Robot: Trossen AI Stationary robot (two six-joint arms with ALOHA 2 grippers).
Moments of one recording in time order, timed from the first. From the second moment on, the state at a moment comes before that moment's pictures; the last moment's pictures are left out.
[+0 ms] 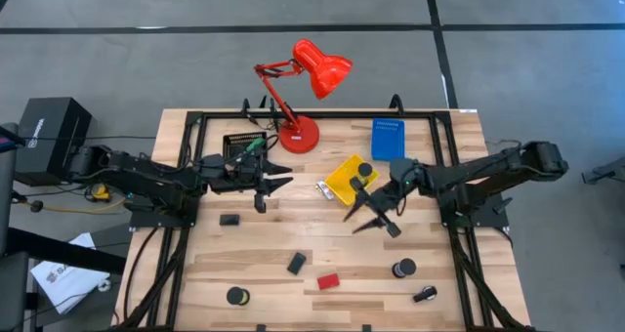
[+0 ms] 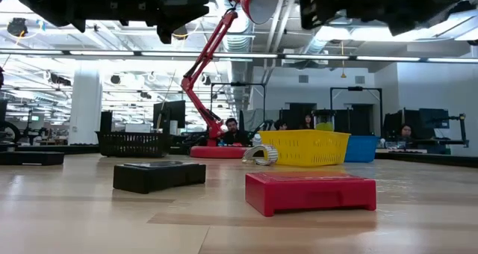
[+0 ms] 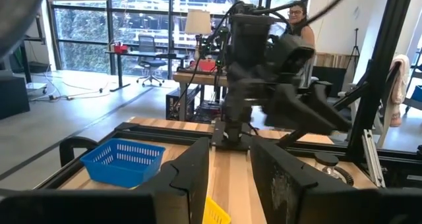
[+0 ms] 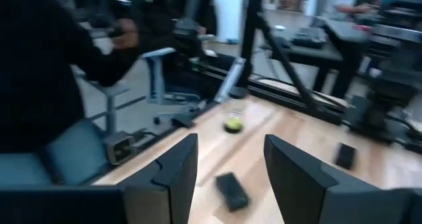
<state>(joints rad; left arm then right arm) 0.00 1.14 0.44 0.79 -0.11 -0.06 0.06 1.27 0.59 0.51 -0.59 -0.17</state>
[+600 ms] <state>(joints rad) 0.00 1.14 0.44 0.79 -0.11 -0.14 0.25 1.28 0.83 -0.13 -0.29 -0.06</state>
